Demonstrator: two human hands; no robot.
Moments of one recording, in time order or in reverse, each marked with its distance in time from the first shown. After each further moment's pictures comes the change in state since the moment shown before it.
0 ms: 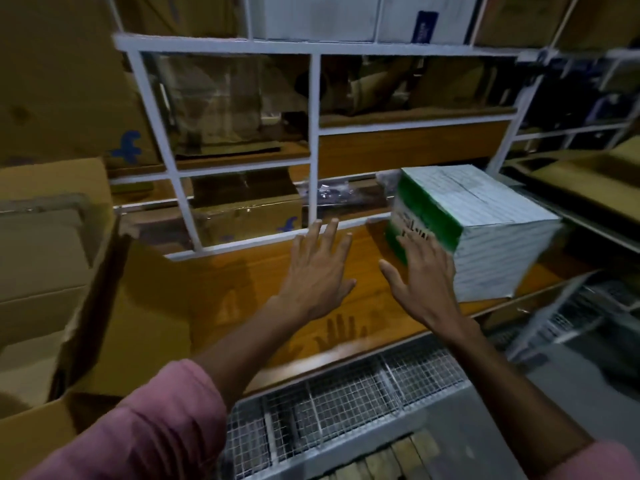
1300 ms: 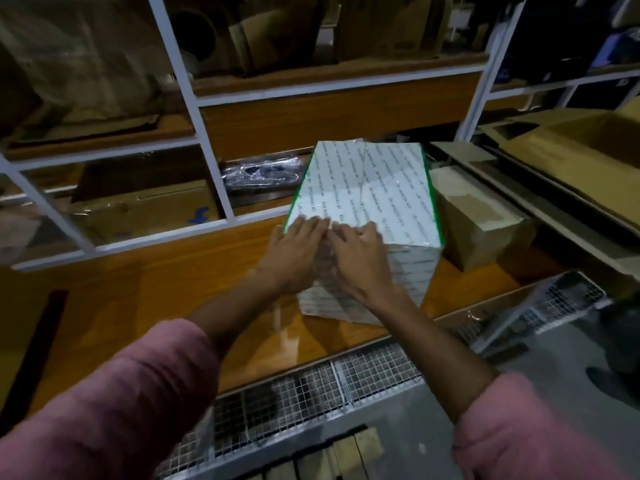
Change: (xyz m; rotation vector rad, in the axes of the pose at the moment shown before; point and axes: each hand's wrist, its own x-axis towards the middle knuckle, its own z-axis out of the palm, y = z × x) left_hand 0.260 0.164 0.130 0.010 -0.259 -0.032; right_hand 0.155 0.237 0.021 -0.154 -0.253 -0.309
